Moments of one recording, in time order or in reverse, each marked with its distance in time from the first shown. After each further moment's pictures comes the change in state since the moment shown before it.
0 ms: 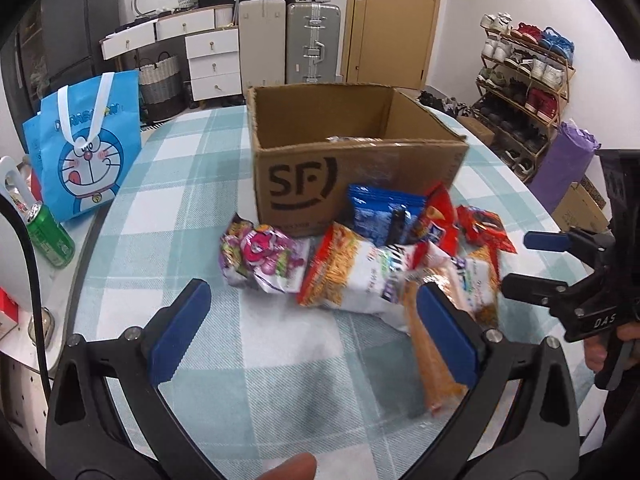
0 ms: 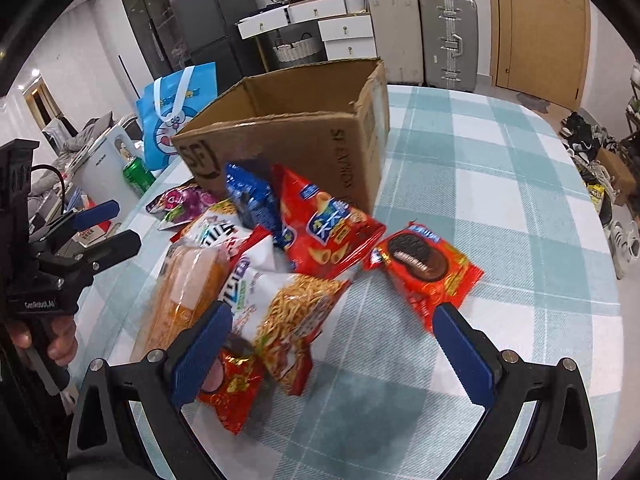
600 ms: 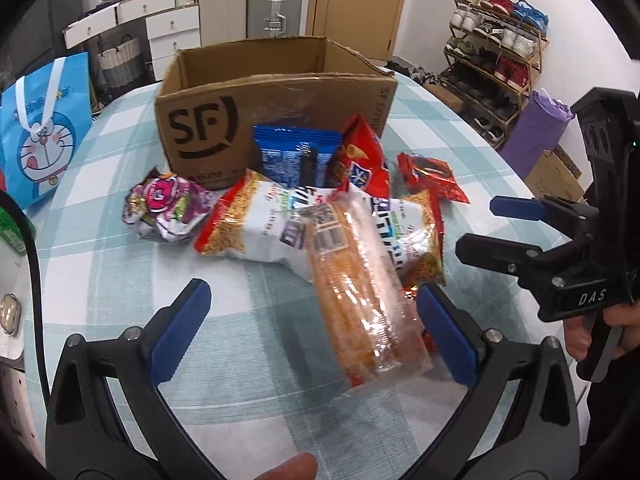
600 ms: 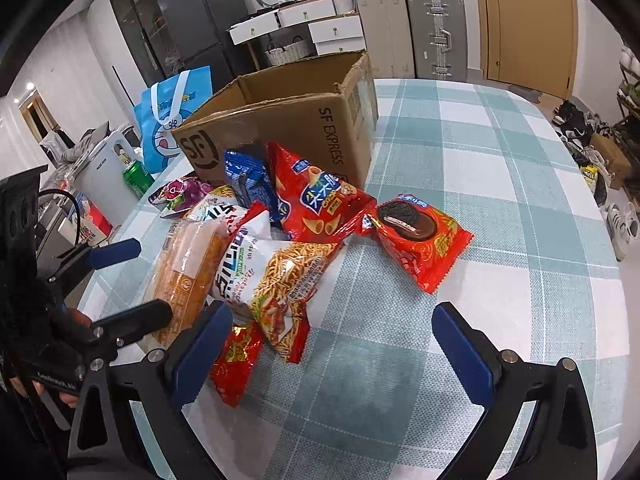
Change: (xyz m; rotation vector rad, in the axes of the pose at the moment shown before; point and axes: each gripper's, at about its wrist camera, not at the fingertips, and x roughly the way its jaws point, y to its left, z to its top) left arm 0.019 -0.056 -0.031 0.055 0.105 -0.108; right arm -0.012 -0.008 -0.024 0.049 -0.014 -0.005
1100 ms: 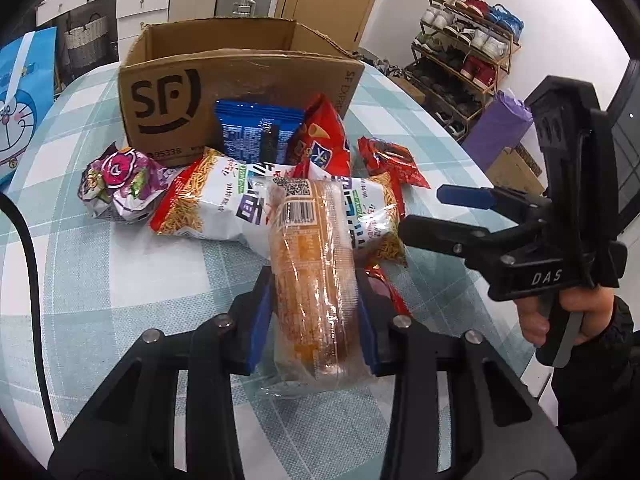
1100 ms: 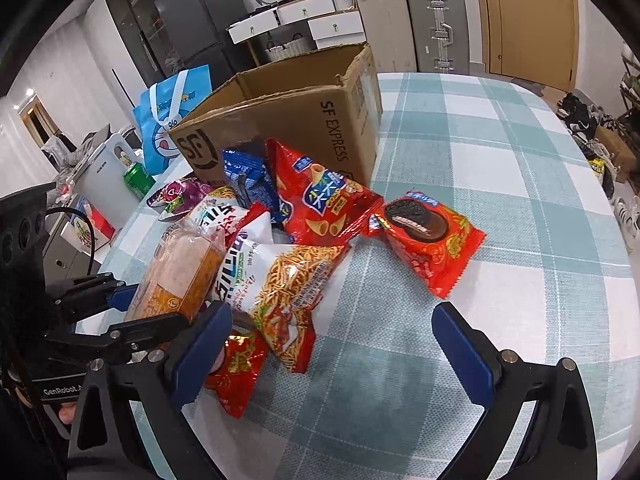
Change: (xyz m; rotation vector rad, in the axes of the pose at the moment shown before) left arm 0.003 0.006 -0.006 -0.023 0.039 -0.177; right arm 0.011 0.004 0.002 0.012 0.013 0.024
